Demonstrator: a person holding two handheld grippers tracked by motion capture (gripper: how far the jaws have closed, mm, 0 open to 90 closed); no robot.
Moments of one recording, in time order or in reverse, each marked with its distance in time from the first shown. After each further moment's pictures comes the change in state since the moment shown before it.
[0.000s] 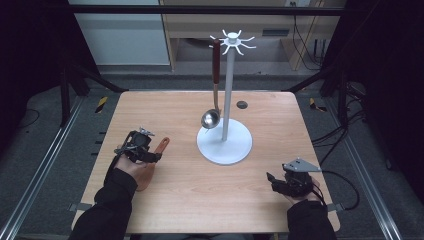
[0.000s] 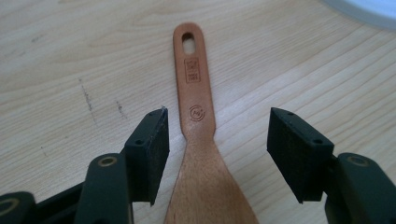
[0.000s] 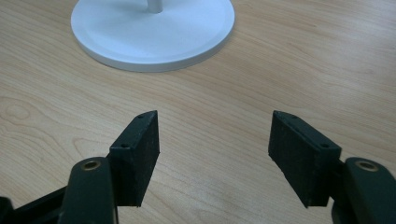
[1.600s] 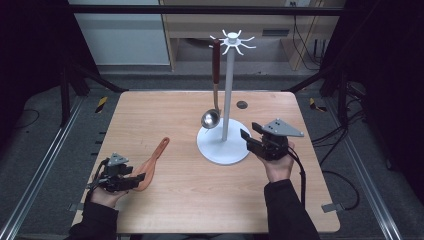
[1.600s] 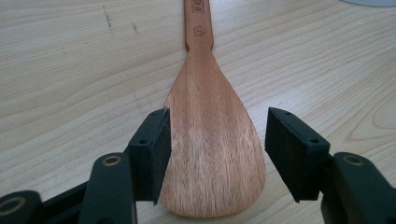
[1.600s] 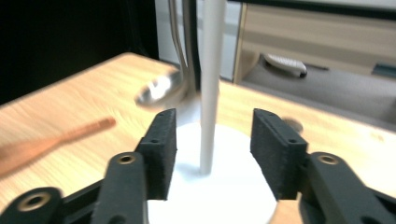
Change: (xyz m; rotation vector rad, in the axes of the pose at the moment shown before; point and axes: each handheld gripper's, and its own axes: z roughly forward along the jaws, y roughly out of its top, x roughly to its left) left arm -0.001 -0.097 -0.049 -0.214 -0.039 -0.100; right arm 0.040 0.119 0.007 -0.310 0.095 -0.007
